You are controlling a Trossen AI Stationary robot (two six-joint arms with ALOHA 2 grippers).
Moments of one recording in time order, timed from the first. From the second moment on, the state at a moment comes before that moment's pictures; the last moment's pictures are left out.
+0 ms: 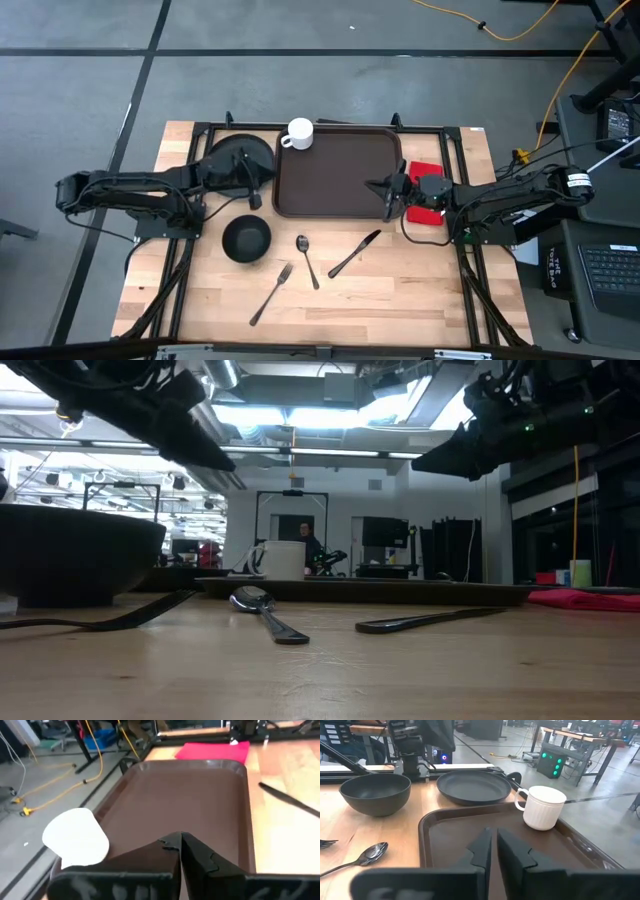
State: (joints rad) left arm 0.26 0.85 0.45 0.02 -0.12 0.12; right arm -0.05 1.07 0.32 0.59 0.29 -0.03
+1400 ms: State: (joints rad) left arm 0.26 1.25 0.83 -0.86 -0.26 0.00; right arm -0.05 1.07 0.32 0.55 0.37 -0.03
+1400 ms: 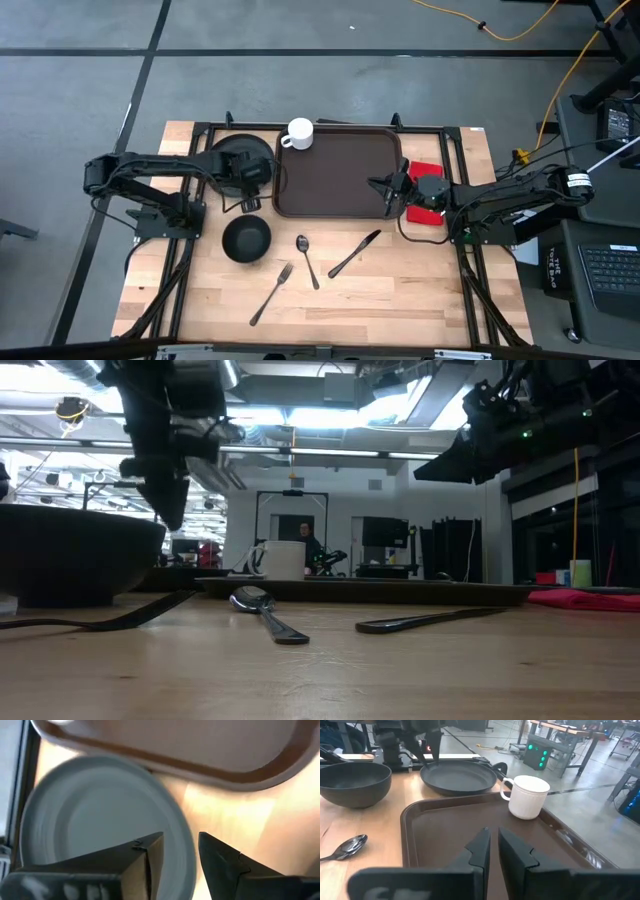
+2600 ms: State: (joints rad) left arm 0.33 1.34 0.66 -0.70 -0.13 0.01; right arm -0.05 1.07 0.32 0.55 0.37 -0.06
